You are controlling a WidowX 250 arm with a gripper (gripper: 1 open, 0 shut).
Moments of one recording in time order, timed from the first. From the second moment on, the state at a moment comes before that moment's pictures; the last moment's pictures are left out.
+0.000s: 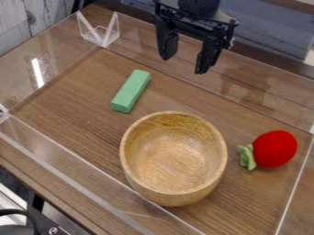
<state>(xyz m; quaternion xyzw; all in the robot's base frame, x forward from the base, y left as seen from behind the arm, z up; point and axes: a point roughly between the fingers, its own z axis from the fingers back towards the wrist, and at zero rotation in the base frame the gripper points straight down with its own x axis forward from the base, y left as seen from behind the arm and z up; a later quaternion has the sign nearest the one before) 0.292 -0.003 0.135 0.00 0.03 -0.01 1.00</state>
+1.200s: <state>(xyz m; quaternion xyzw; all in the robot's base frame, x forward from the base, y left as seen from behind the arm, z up) 0.265 0.080 0.088 -0.03 0.00 0.12 0.99</state>
